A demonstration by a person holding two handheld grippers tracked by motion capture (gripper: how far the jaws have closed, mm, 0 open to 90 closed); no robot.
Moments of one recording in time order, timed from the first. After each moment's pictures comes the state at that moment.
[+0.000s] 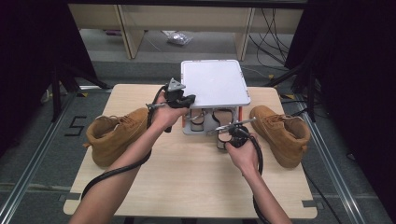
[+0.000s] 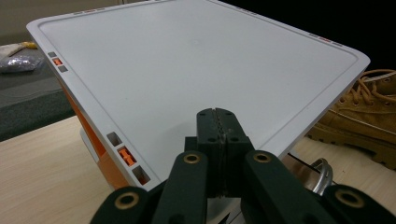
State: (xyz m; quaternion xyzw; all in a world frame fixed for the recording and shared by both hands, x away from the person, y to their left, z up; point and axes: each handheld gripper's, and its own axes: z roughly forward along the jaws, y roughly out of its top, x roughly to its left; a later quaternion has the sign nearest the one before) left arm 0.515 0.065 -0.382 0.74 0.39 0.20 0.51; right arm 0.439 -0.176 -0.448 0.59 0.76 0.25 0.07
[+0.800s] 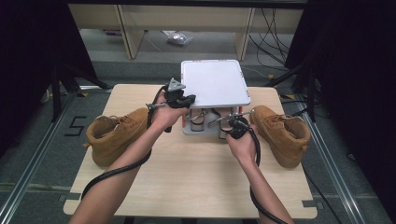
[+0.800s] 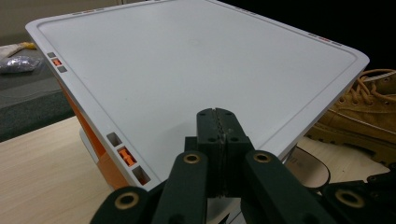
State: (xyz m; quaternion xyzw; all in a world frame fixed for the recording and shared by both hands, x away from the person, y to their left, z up) left arm 0.515 0.065 -0.382 0.74 0.39 0.20 0.51; right arm 0.468 -0.176 -0.447 0.59 0.75 0.26 0.13
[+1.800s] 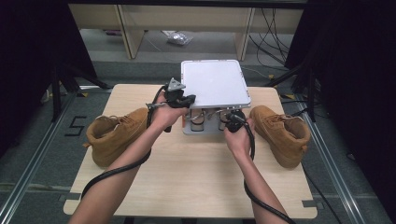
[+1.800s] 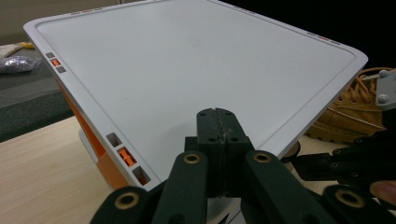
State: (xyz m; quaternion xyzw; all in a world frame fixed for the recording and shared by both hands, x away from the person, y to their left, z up) left arm 0.516 0.065 -0.381 0.74 0.39 0.20 0.51; right arm 0.494 -0.169 -0.450 0.58 0.74 0.27 0.19
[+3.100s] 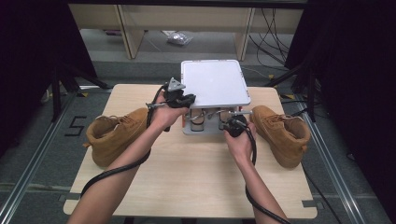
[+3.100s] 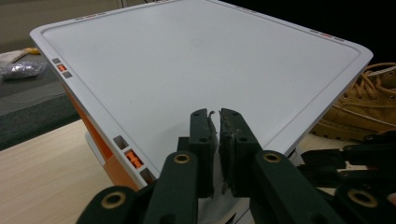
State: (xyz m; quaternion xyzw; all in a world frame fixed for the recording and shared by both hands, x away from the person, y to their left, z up) left arm 0.516 0.067 -0.380 0.75 0.38 0.21 0.50; right arm 0.482 -0.177 -0.460 0.56 0.74 0.31 0.22
